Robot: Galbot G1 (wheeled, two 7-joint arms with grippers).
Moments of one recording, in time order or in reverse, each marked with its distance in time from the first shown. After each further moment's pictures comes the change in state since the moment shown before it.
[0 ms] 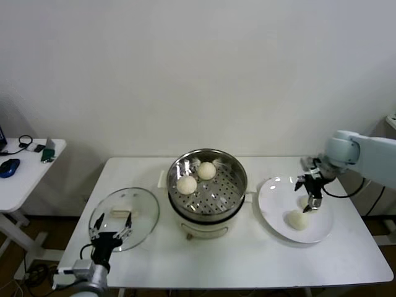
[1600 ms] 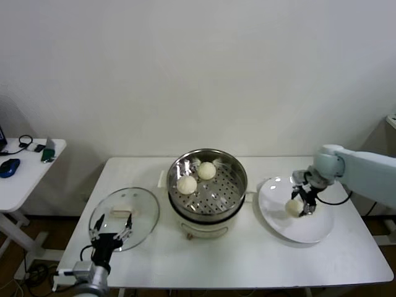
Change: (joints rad) left arm 0.009 -0.001 0.006 -0.011 0.004 0.000 -0.004; right arm 0.007 0.076 0.058 -0.049 -0.143 0.120 -0.059
